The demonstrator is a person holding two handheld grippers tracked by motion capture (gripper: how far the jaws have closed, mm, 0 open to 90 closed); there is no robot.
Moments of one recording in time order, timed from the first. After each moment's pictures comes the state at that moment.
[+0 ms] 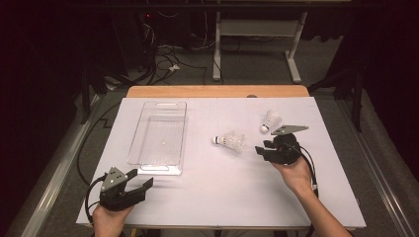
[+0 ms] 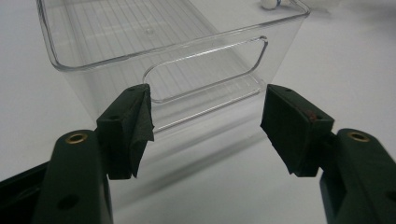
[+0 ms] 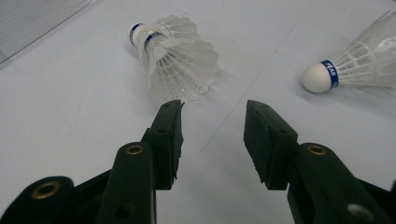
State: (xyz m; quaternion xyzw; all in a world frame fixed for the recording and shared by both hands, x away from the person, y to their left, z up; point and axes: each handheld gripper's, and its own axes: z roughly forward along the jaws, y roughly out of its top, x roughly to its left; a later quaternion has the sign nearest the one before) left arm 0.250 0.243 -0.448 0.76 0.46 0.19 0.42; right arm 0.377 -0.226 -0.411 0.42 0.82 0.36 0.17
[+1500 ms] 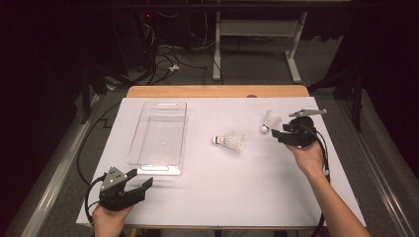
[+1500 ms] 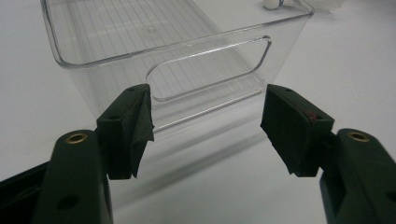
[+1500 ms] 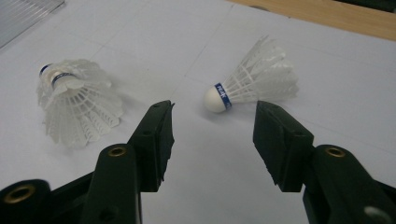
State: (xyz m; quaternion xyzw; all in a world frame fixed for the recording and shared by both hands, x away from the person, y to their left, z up) left arm 0.251 0.243 -0.449 0.75 0.47 0.19 0.42; right arm 0.417 -0.269 -0.394 0.48 0.78 0.35 0.21
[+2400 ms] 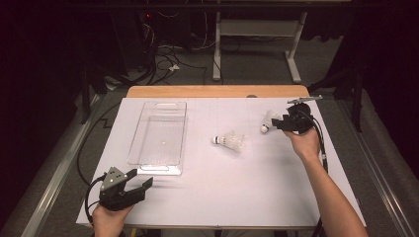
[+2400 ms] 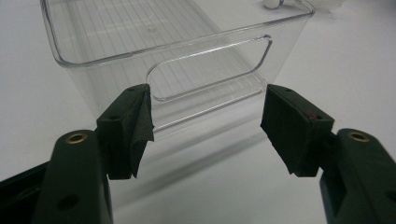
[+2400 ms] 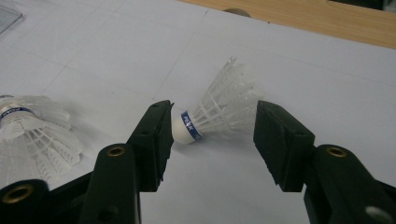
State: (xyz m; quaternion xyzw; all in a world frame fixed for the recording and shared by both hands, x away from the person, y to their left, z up) left arm 0.251 0.244 -0.449 0.75 0.47 0.19 0.42; right arm 0.464 -0.272 -0.394 0.51 0.77 0.33 0.20
